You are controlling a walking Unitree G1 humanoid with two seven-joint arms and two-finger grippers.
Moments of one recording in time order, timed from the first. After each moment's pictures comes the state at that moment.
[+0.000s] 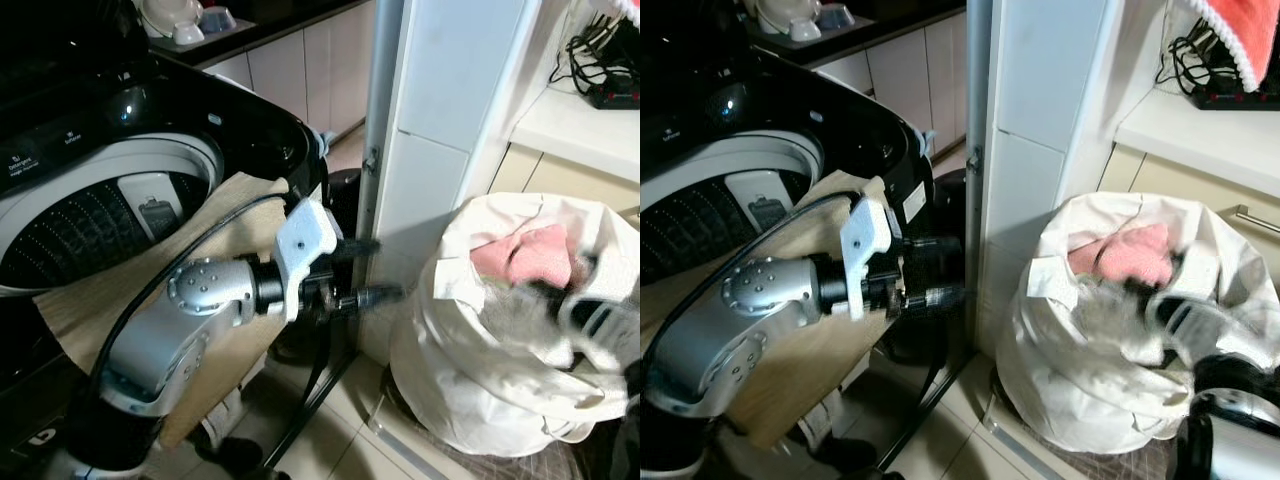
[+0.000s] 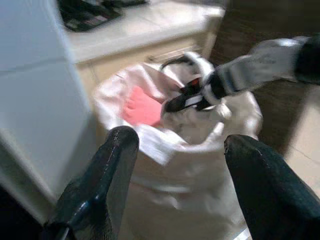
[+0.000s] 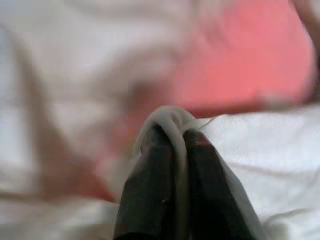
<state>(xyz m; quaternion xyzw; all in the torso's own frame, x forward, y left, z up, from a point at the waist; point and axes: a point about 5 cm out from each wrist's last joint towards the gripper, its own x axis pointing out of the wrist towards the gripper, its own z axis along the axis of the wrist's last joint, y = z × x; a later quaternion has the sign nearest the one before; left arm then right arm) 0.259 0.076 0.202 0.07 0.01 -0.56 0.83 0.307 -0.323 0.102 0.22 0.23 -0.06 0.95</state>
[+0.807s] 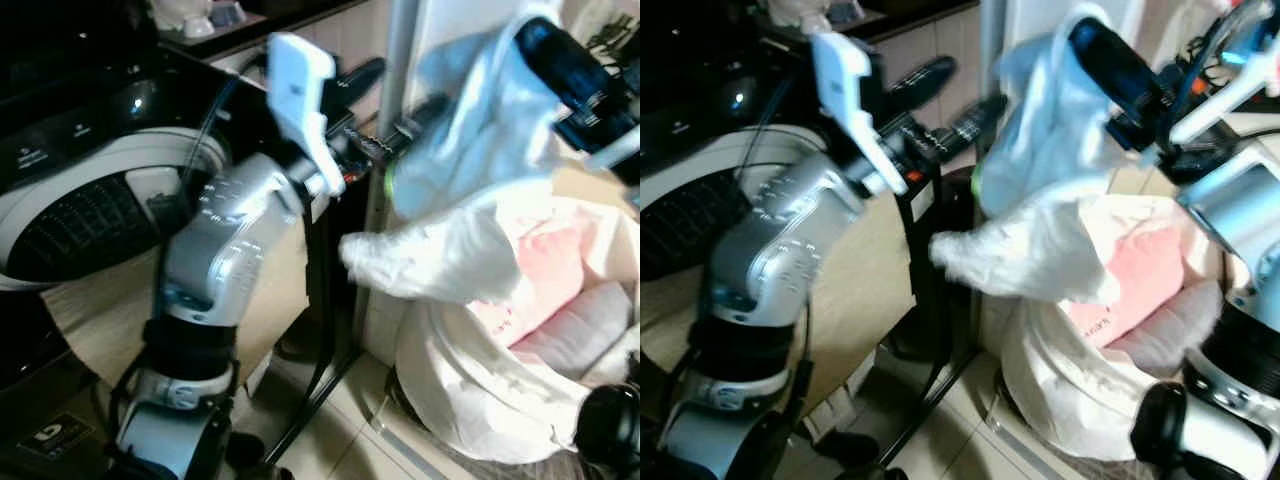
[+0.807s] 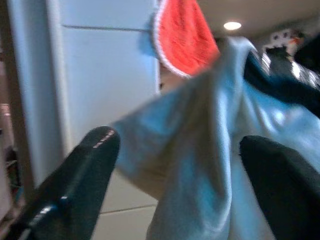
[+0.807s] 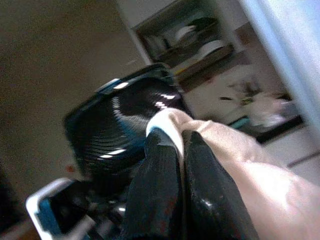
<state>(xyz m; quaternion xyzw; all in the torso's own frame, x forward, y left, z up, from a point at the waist) 0.302 0.042 0.287 -0.06 -0.18 -0.46 0.87 0.276 -0.195 0.329 0.31 -0.10 0.40 0.86</state>
